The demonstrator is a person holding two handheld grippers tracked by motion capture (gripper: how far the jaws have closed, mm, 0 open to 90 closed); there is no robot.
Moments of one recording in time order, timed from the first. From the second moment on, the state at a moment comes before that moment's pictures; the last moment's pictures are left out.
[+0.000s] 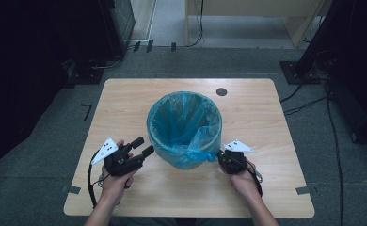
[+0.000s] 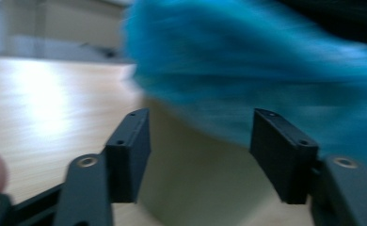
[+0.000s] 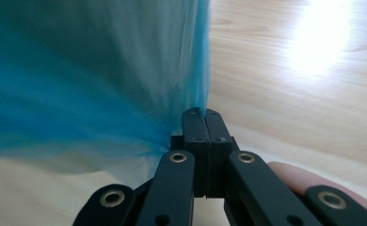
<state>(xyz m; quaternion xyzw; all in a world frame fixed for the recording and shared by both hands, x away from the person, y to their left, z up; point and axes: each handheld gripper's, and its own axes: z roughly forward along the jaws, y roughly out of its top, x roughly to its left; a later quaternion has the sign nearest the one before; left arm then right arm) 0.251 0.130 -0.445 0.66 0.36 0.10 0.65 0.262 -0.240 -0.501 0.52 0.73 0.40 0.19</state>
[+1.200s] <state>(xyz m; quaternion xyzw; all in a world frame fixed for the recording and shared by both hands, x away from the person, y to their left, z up) 0.278 0.151 -0.507 0.69 0.52 0.13 0.48 0.245 -0.247 -0.506 0.48 0.76 0.42 0.17</state>
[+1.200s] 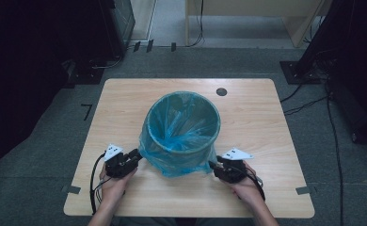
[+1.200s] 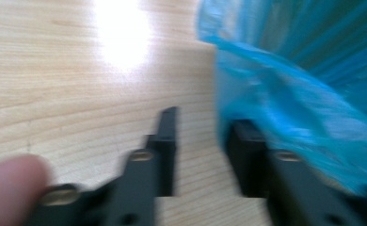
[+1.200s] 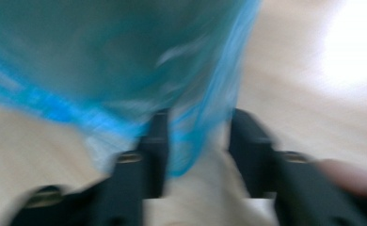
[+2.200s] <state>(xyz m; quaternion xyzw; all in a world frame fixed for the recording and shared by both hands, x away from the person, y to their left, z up) 0.274 0.198 -0.503 0.77 0.45 0.14 0.42 0.229 -0.303 -0.461 0.41 0.71 0.52 0.24</state>
